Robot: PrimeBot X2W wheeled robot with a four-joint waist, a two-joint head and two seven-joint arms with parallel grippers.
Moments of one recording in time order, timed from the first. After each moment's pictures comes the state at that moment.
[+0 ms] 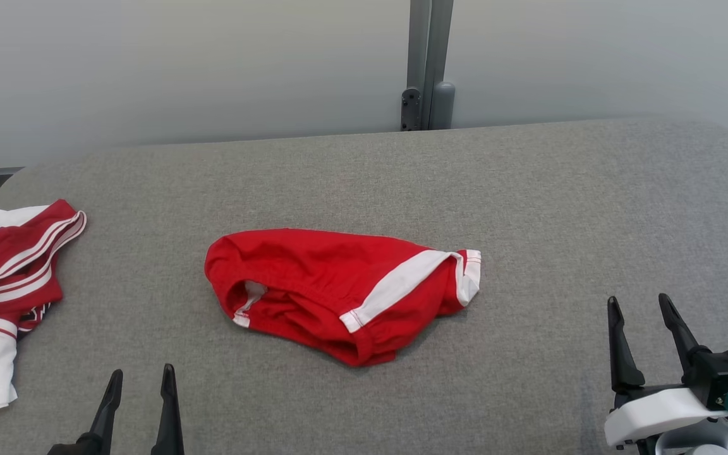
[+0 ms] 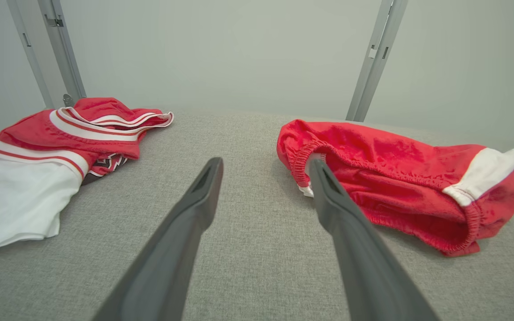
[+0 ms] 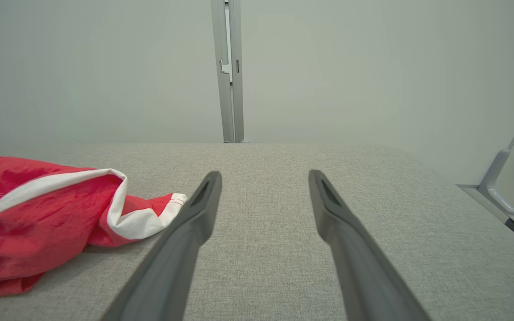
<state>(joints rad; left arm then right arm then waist) 0.19 0.07 0.04 0.10 -0.23 -0.12 -0.26 0.06 -0.05 -0.11 0.12 0.05 0.13 -0.26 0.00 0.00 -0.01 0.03</state>
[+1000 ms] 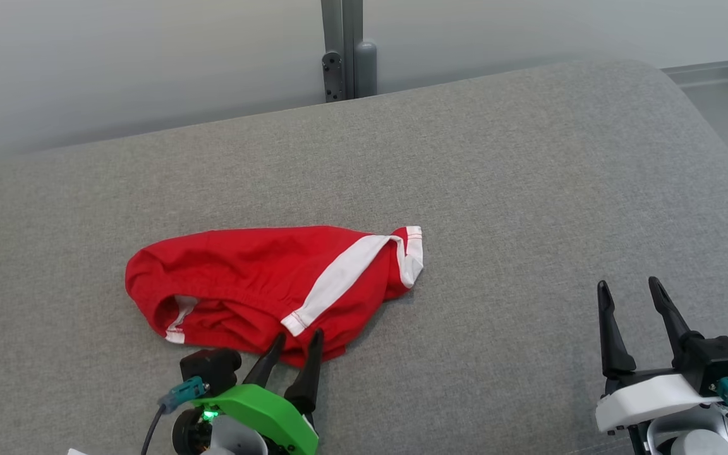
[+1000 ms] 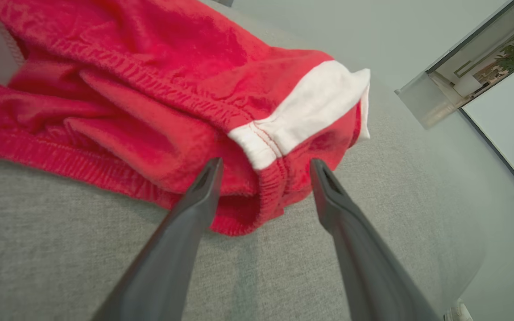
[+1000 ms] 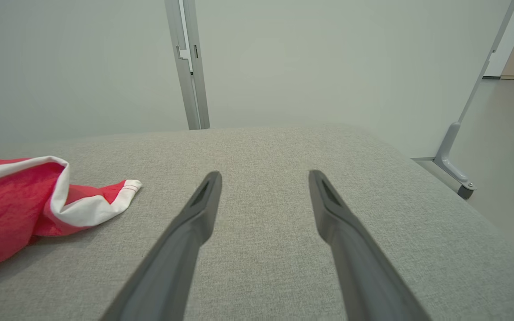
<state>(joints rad) -0.13 0.05 -0.40 0.40 -0.68 -0.08 -0.08 0.02 -0.05 -0.08 0.11 0.05 0.13 -0.26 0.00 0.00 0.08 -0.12</state>
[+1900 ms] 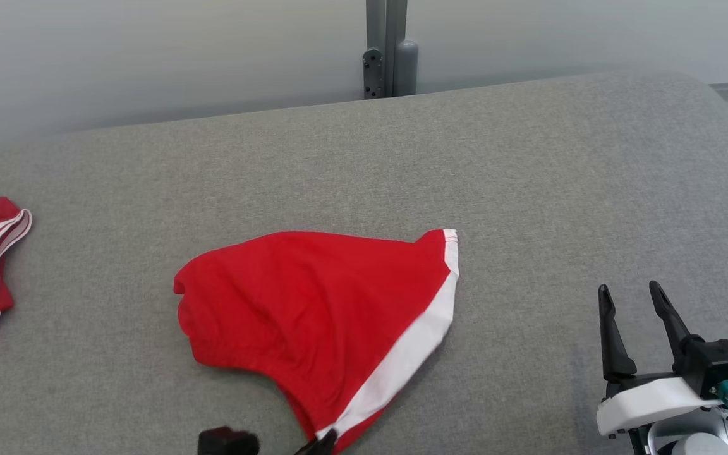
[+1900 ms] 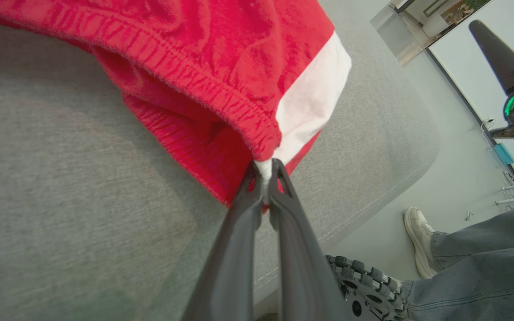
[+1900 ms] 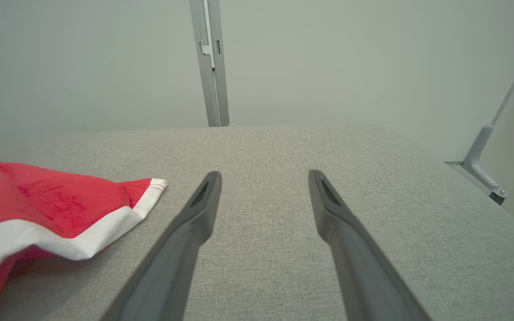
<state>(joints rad) 0.00 0.29 -0.71 0.19 -0.86 -0.13 -0.07 0.03 -0.05 -0.09 0.12 0.06 0.13 -0.26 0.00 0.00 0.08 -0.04</state>
